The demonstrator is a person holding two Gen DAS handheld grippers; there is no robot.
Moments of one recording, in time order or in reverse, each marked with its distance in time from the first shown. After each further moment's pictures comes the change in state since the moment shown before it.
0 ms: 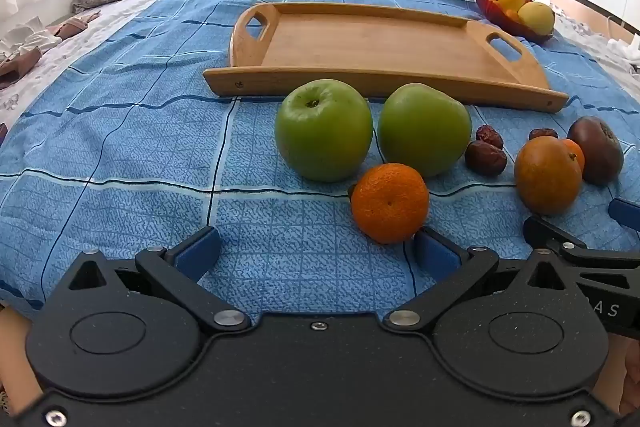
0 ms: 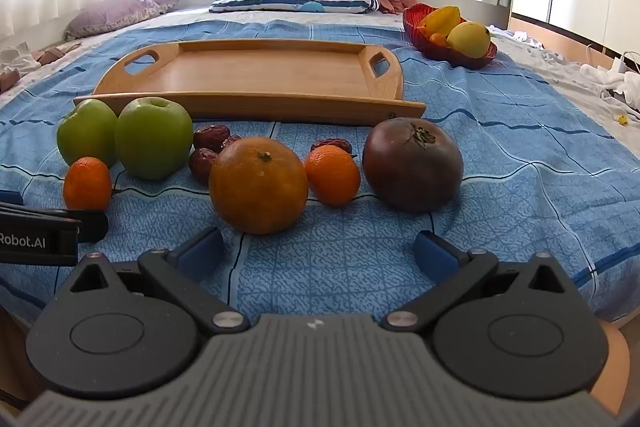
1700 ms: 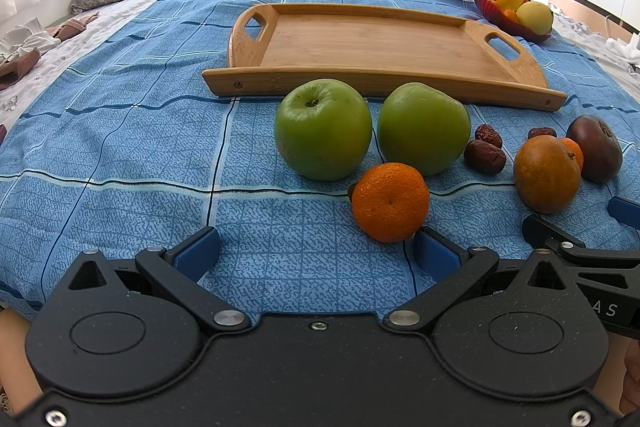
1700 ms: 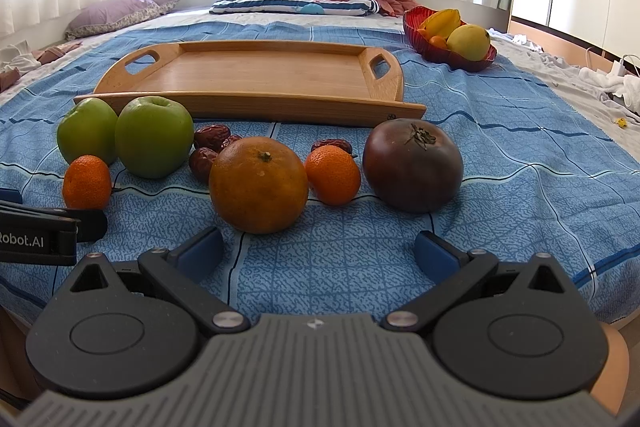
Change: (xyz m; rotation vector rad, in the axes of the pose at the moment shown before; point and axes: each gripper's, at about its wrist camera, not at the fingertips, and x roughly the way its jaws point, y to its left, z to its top) left arm 0.000 0.001 0.000 -0.004 -0.004 -0.009; right arm -0.001 0.000 -0.001 -0.005 -0.008 -0.004
